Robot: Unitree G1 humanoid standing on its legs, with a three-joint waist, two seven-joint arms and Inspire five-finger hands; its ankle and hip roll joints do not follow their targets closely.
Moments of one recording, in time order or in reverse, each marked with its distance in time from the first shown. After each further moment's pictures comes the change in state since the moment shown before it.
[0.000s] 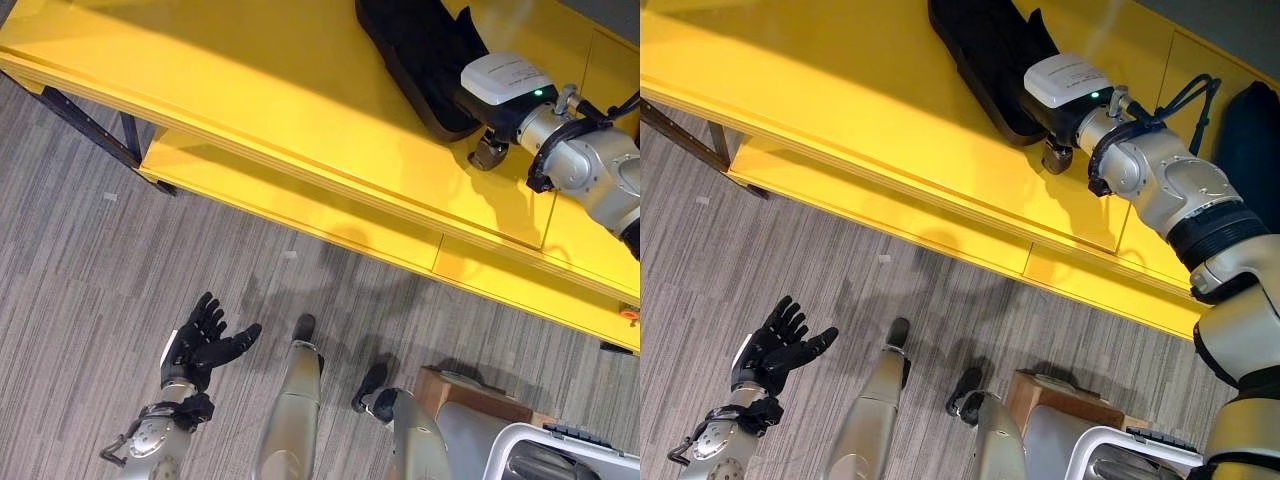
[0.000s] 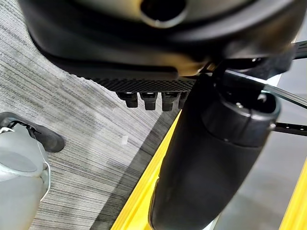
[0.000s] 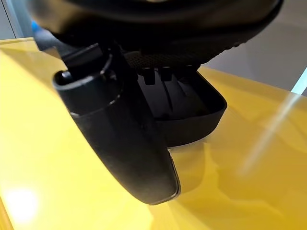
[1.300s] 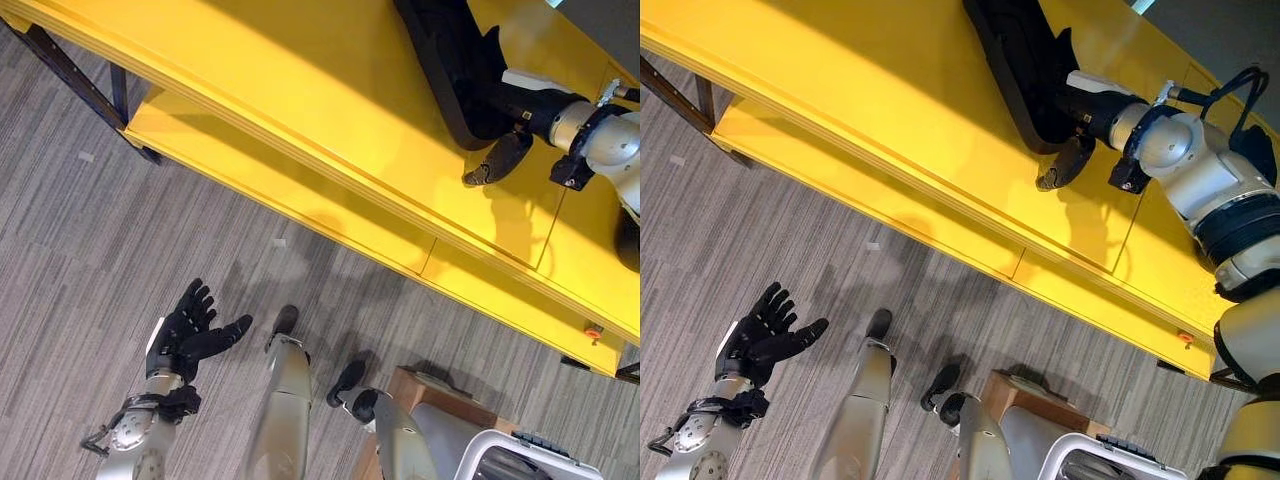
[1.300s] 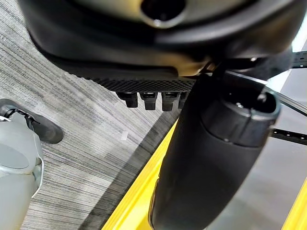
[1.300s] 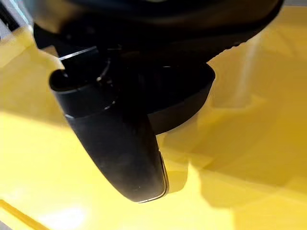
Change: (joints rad) left arm -0.004 0.052 0.048 -0.039 0.009 0.015 -0.030; right arm 0.019 -0.036 -0.053 0.060 0.570 0.121 0.289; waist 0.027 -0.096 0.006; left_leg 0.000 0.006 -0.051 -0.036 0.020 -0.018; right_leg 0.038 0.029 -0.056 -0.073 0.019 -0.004
